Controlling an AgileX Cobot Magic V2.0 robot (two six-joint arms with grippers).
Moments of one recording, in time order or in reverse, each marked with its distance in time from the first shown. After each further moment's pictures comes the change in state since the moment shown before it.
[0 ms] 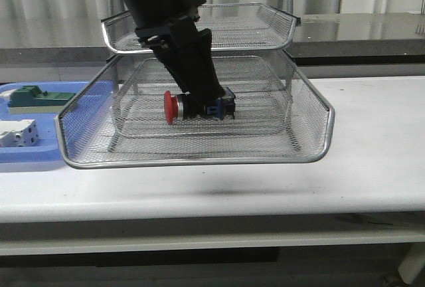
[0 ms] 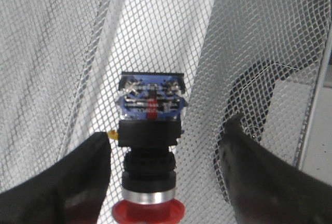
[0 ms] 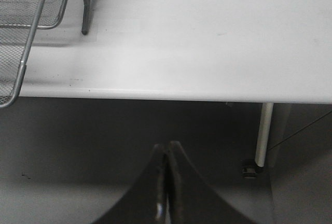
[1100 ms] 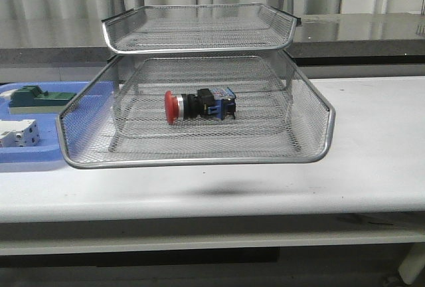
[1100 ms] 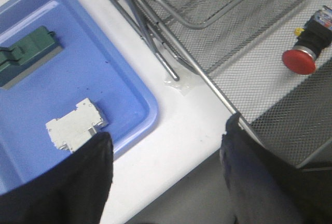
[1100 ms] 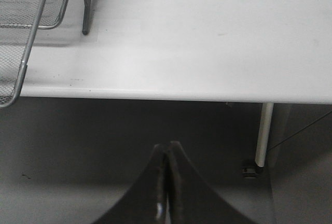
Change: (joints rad) left arm 0.512 -0.620 0.334 0.016 -0.057 -0.198; right arm 0.000 0.000 0.000 0.000 0.000 0.000
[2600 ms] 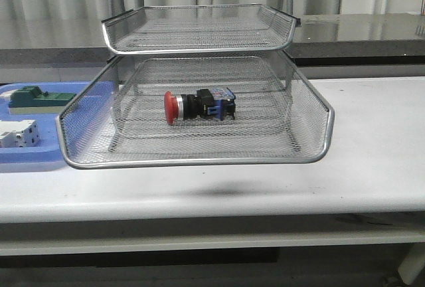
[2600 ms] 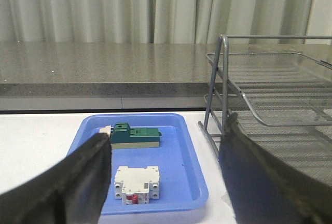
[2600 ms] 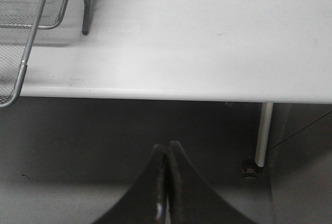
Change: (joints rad) left arm 0.034 -1.137 1.137 -0.359 -0.944 -0.006; right arm 0.000 0.000 0.000 0.000 0.000 0.000
